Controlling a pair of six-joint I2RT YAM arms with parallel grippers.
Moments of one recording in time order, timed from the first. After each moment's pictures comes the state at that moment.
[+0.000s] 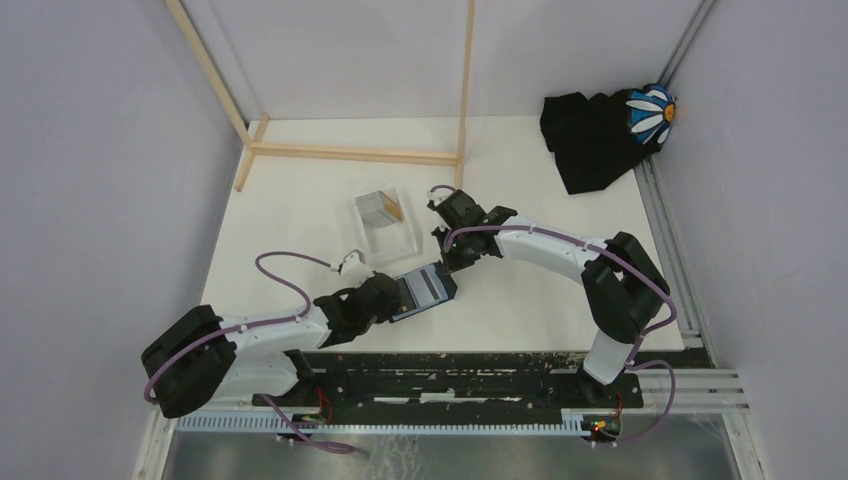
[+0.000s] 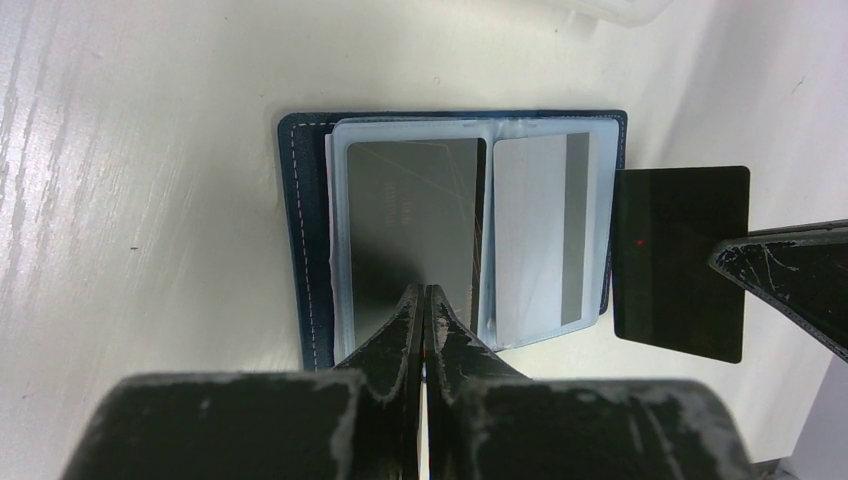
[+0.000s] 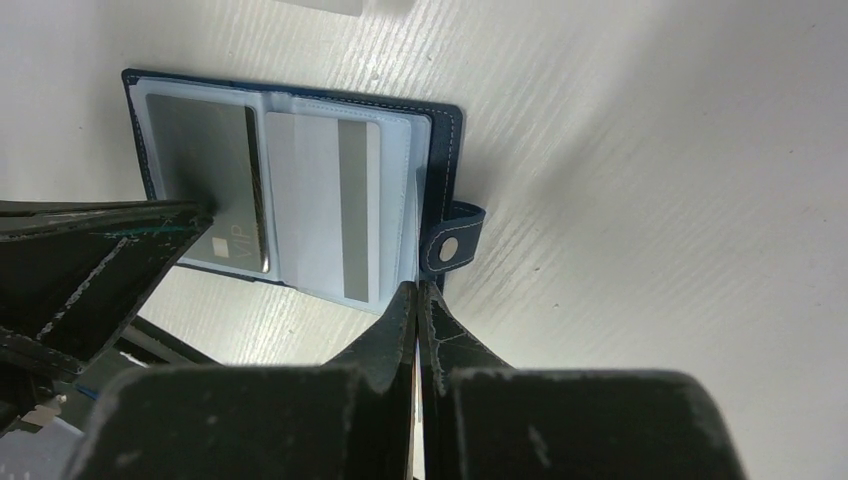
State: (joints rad) left arm -0.93 1.18 0.38 -0.07 -0.46 -1.33; right arm 0.78 1.75 1.22 -0.53 -0.07 0.37
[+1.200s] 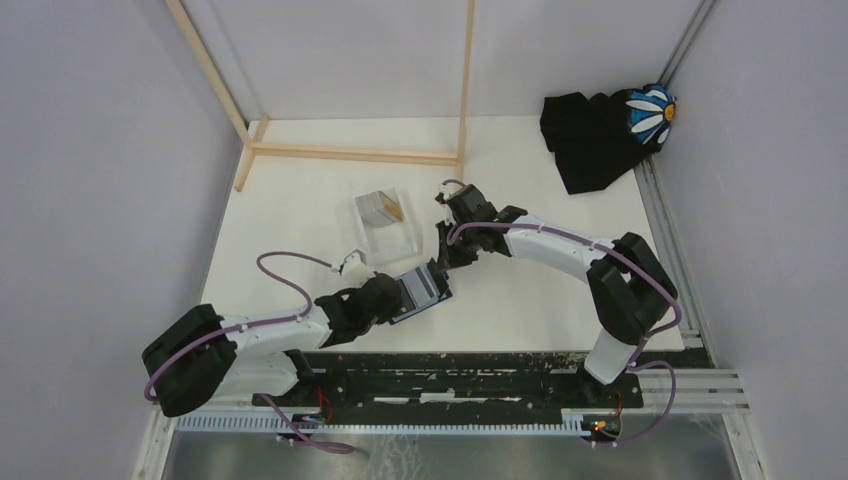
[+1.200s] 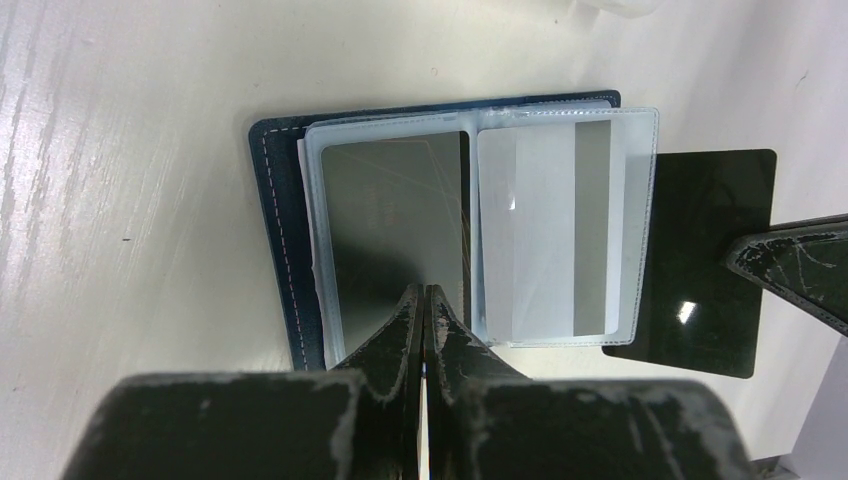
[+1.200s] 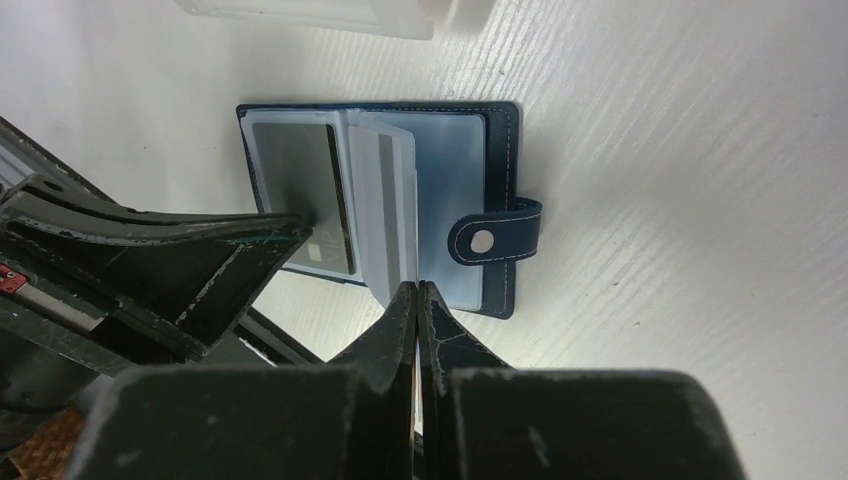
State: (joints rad) left arm -0.94 1.19 0.39 -0.08 -0.46 -1.35; right arm 0.73 1.72 1.16 -0.41 -0.25 0.51
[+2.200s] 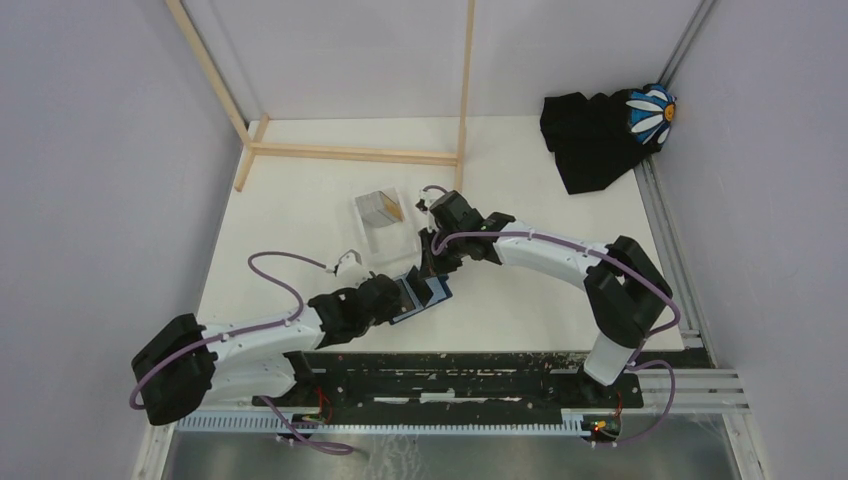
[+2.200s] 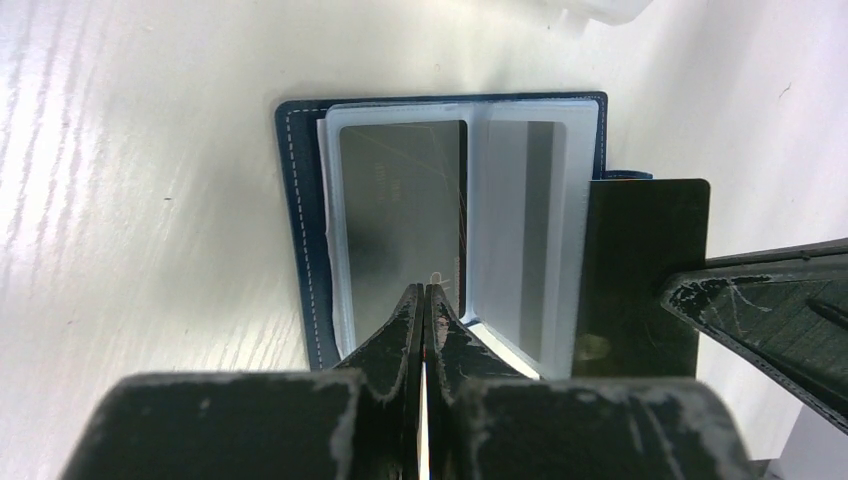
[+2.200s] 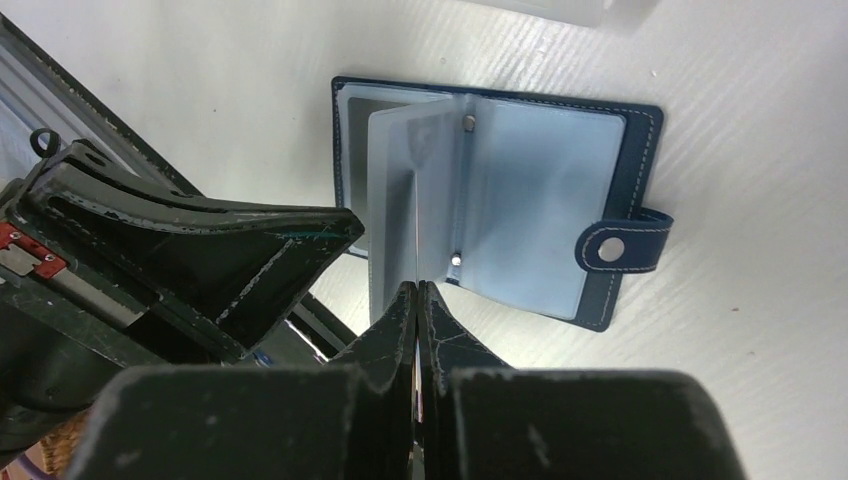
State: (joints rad) left arm -0.98 1.12 0.44 -0.24 -0.50 -1.40; right arm 0.82 1.72 1.19 -0.39 -0.28 0.53
